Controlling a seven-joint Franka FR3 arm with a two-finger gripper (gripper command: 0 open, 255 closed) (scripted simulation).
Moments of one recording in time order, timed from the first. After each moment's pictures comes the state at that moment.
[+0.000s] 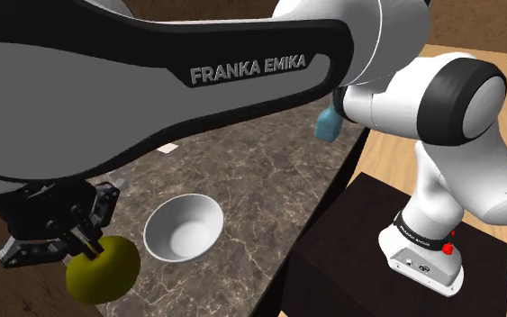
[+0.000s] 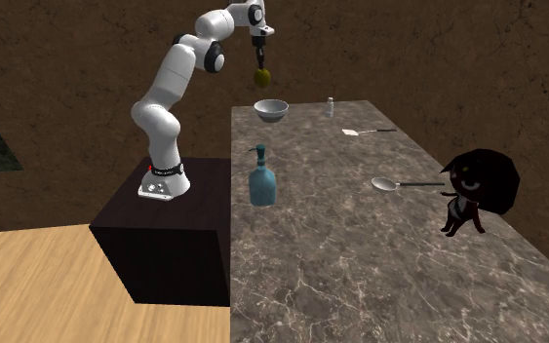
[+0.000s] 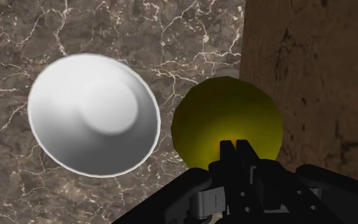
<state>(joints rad) 0.84 0.68 0.44 -0.87 -0.31 1.56 0.95</state>
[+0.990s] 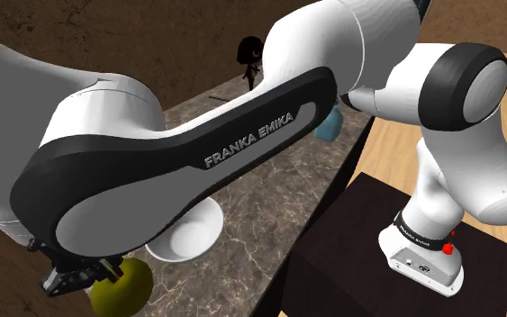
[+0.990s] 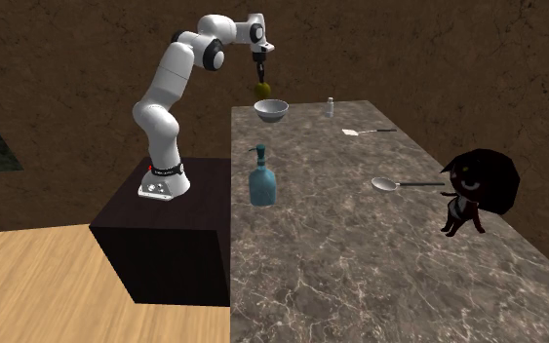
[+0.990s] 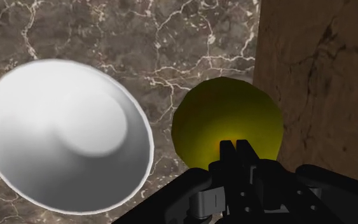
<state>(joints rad) 0.78 0.63 0.44 -1.17 -0.30 1.80 0.98</state>
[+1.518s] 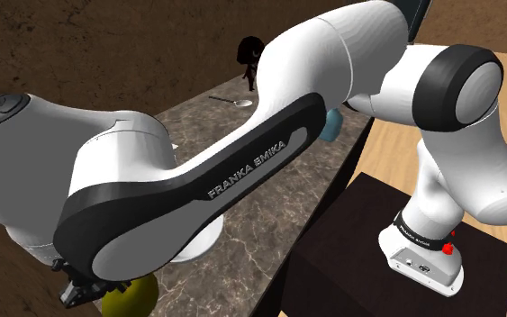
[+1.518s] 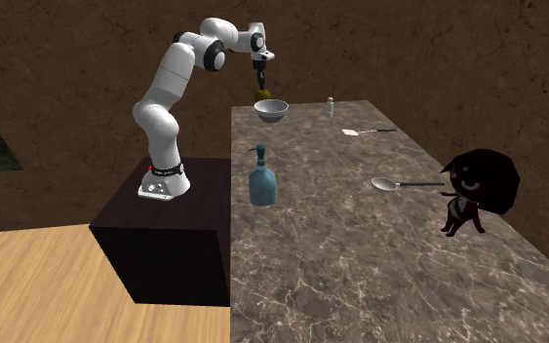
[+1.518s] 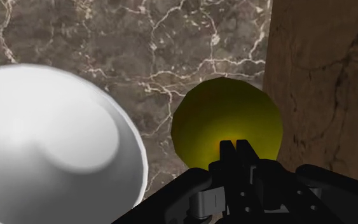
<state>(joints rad) 0.77 0.64 0.44 -1.26 -0.31 1.89 1.00</state>
